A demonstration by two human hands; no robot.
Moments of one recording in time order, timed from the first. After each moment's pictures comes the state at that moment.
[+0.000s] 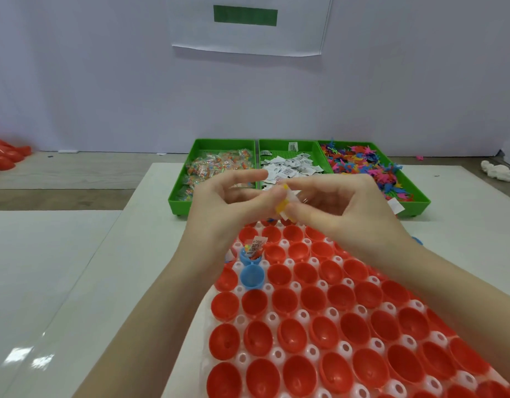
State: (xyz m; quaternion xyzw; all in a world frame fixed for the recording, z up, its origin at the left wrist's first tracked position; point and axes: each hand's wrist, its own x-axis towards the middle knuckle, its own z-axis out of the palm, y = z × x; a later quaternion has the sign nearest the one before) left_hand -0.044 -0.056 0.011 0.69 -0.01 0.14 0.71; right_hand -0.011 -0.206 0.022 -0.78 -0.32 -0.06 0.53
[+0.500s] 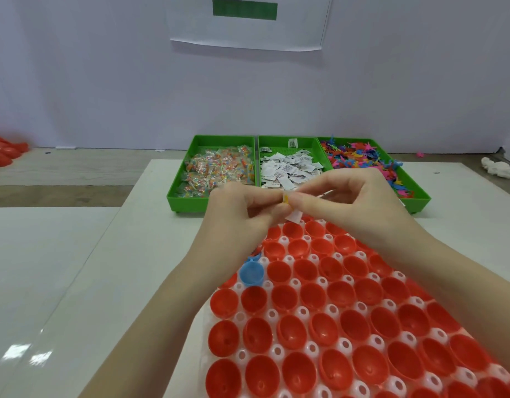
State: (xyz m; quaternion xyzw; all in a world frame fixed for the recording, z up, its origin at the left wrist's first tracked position) left_hand -0.038 -0.061 0.003 0.83 -0.11 0.19 0.51; right_hand -0.004 -0.215 0.023 -0.80 -0.25 -0.01 0.55
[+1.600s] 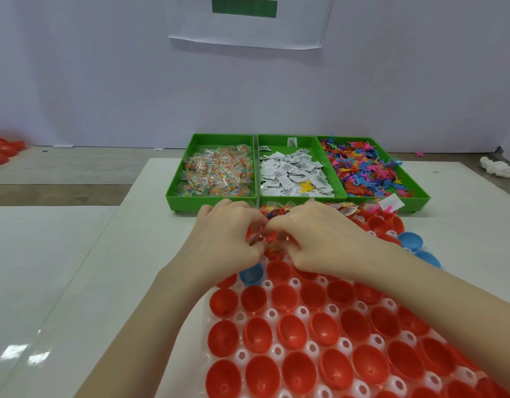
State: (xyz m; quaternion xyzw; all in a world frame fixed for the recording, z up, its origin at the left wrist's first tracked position) left_hand -0.024 -0.044 -0.023 0.98 -0.07 0.10 0.16; right_hand 0.012 -0.194 -0.009 -0.90 -0.43 -0.05 0.04
